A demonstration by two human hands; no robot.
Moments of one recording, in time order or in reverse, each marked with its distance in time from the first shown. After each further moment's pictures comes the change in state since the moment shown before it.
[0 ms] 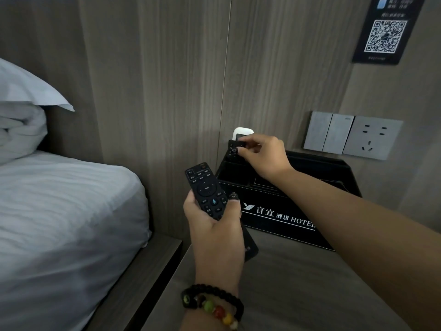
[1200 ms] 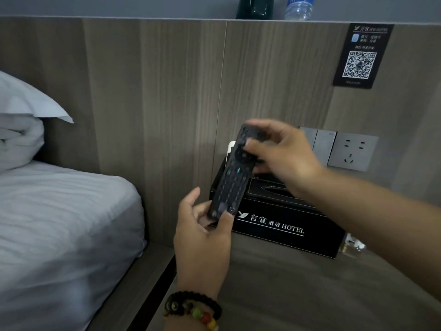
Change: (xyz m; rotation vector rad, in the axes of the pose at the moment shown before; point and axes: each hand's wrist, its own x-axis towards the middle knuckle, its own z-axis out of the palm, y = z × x) left_hand 0.003 0.009 -0.027 0.297 -0.097 0.201; right_hand -0.050 -0.101 -0.075 0.558 -0.106 0.178
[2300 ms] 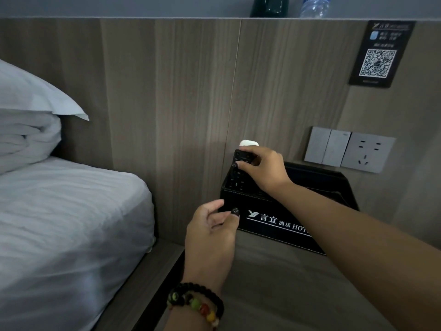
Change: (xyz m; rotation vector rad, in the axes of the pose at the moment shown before) left_hand 0.002 0.004 -0.008 0.006 -0.079 -0.220; right_hand 0.056 0.096 0.016 -0.622 0.060 -0.185
